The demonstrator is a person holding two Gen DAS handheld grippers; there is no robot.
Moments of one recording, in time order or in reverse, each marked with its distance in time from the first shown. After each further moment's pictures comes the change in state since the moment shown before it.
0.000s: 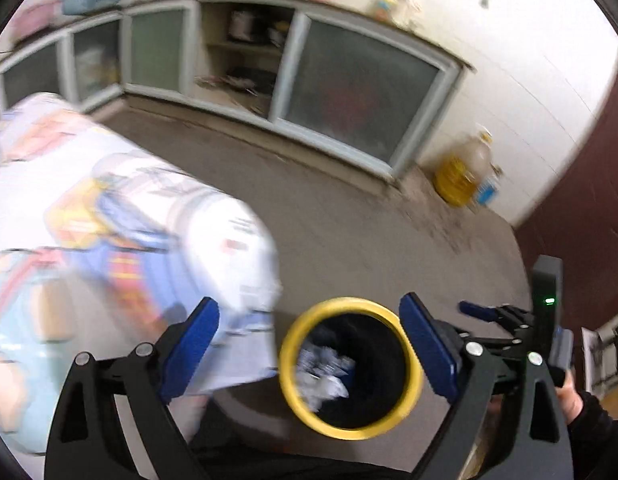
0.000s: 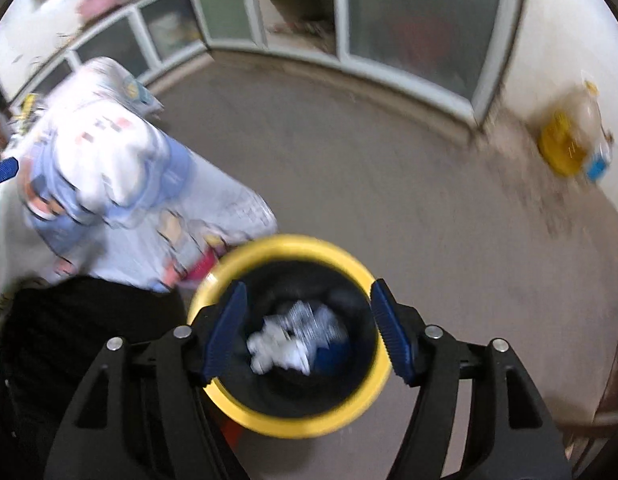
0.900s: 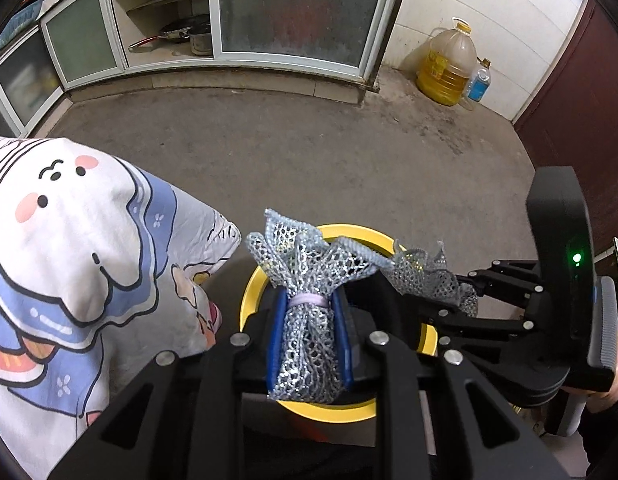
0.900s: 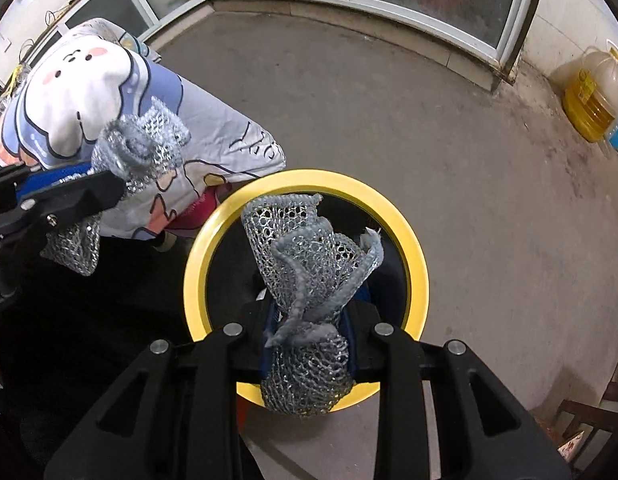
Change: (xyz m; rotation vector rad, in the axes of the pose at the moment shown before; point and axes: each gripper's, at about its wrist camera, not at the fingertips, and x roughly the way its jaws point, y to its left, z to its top) left arm 0.141 -0.103 -0.045 0.258 0.301 -0.019; right arm 0.068 -0.005 -0.038 0.048 0.244 0.037
